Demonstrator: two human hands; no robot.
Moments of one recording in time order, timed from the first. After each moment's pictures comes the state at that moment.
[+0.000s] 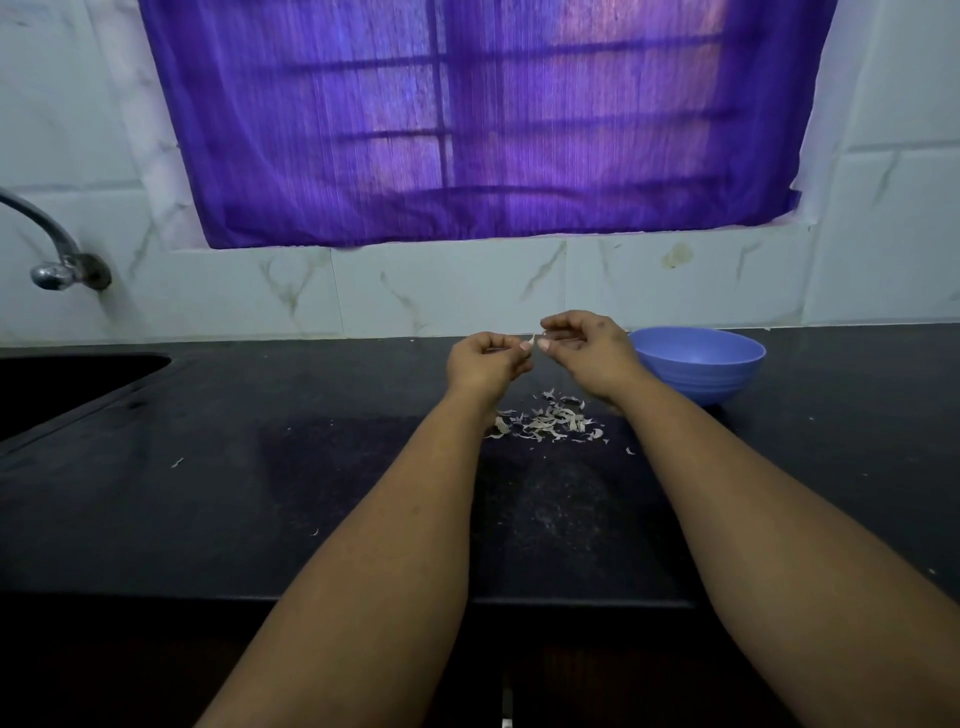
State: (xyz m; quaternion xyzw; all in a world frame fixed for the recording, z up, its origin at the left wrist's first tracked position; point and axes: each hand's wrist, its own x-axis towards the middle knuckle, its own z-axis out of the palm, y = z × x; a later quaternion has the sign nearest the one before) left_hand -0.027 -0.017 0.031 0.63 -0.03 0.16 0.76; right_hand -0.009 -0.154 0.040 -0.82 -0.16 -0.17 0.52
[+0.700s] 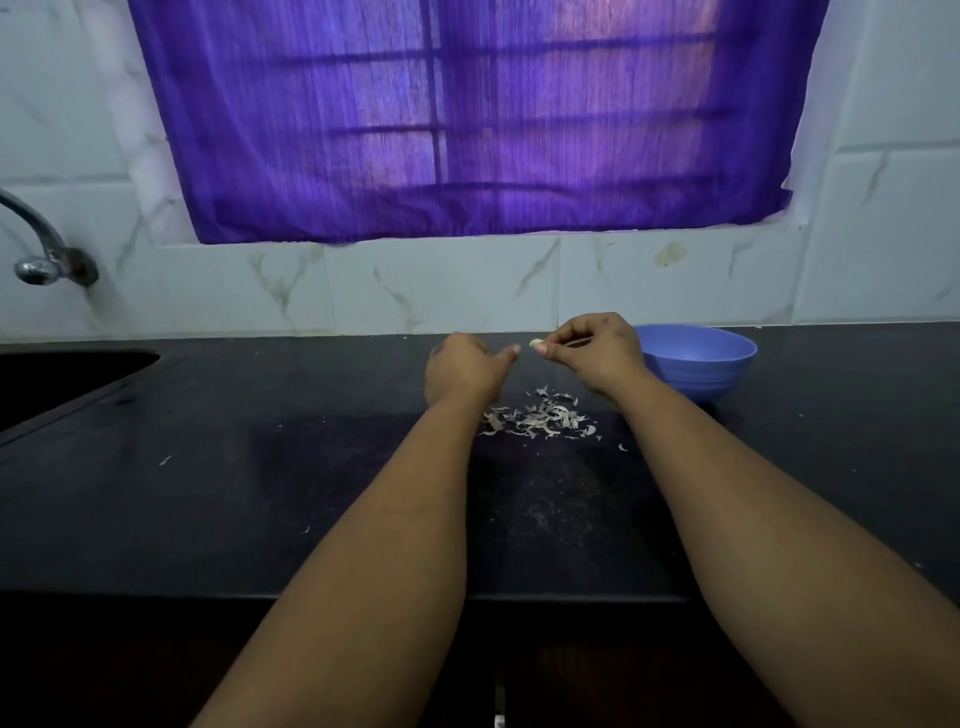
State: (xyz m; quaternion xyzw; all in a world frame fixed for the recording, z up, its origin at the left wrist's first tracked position) left_hand -0.029 -0.008 0.032 0.89 0.07 0.23 0.39; right_hand -0.012 -0.162 0.040 -0.84 -0.12 -0.21 0.49
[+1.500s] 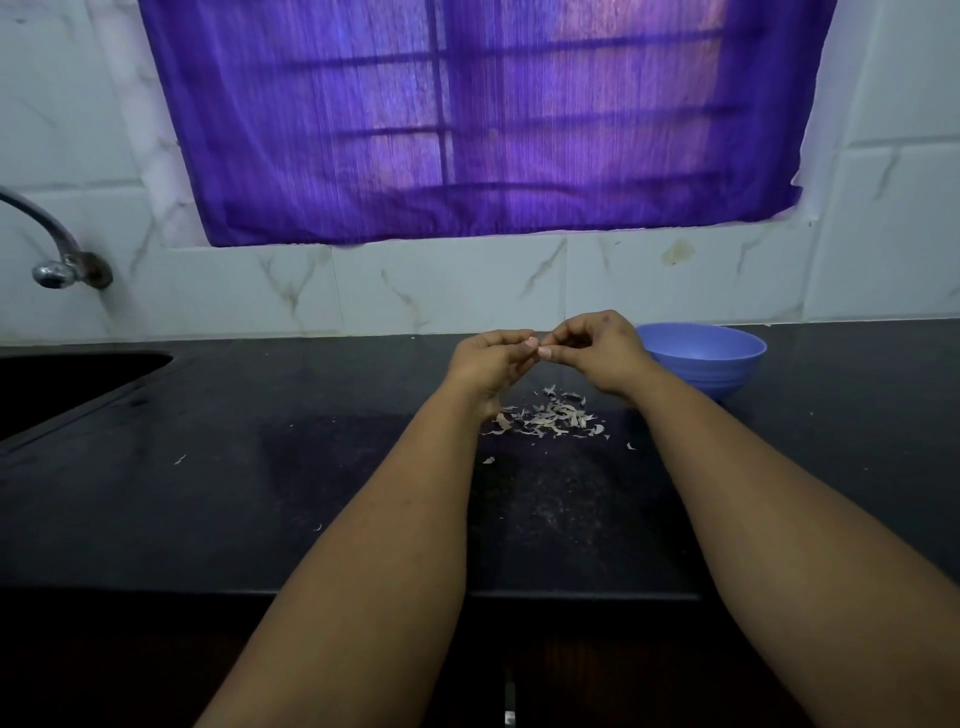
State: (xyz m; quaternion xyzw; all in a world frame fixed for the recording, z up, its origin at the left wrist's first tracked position) left_hand -0.029 -0.012 0.035 0.55 -0.06 0.04 0.83; right_hand -0.018 -0.164 0.045 -0.84 -0.21 -0.16 0.48
